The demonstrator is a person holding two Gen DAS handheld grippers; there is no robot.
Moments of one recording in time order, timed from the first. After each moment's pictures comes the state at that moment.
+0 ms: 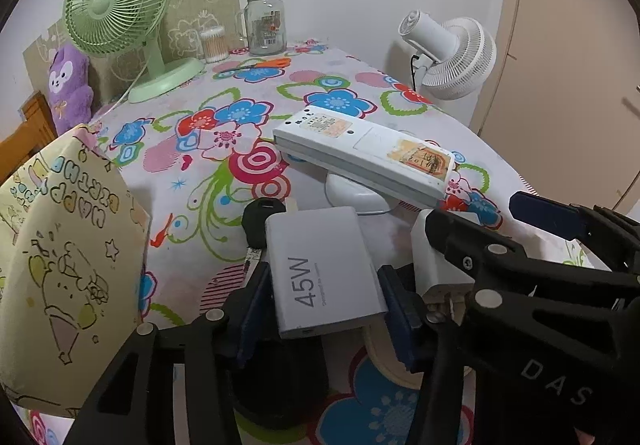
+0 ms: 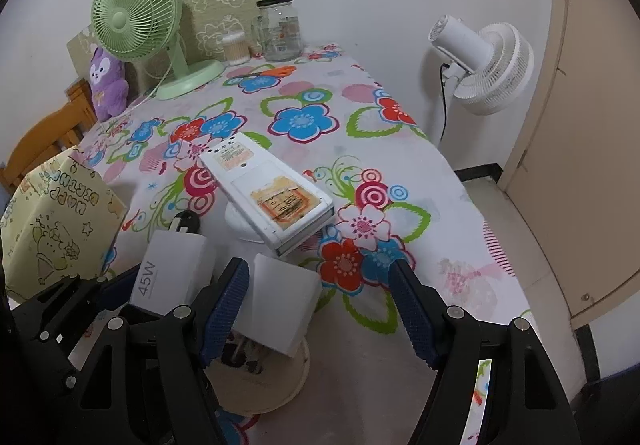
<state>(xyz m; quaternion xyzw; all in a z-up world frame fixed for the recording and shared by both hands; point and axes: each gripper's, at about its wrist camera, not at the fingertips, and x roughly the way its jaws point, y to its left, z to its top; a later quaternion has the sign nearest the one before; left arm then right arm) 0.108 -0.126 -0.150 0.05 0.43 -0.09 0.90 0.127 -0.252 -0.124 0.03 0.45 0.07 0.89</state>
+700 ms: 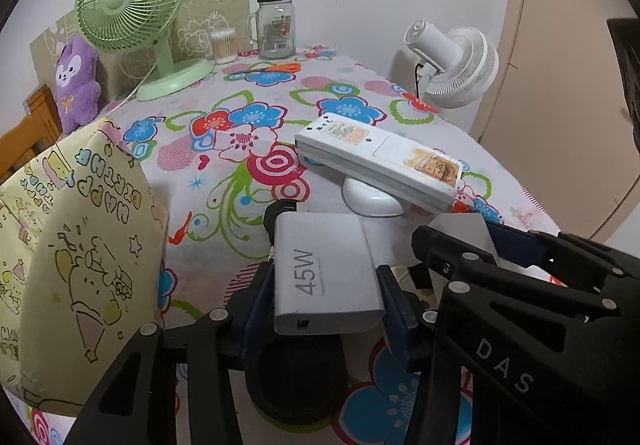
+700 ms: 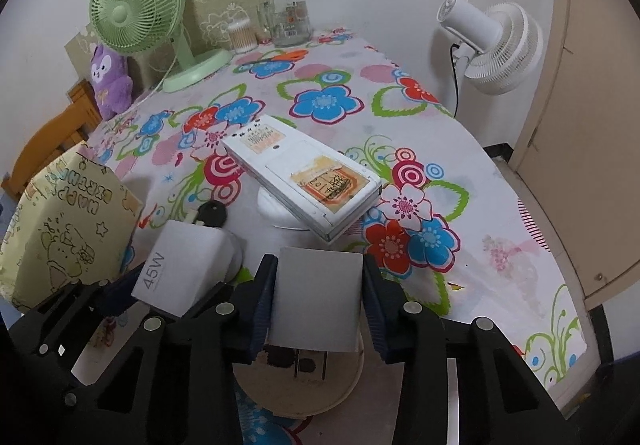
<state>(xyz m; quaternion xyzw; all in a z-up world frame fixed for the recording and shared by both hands) 0.105 -0.111 -0.142 0.03 0.42 -0.09 0.90 0.128 -0.230 -0.129 0.06 0.47 0.07 0.88</state>
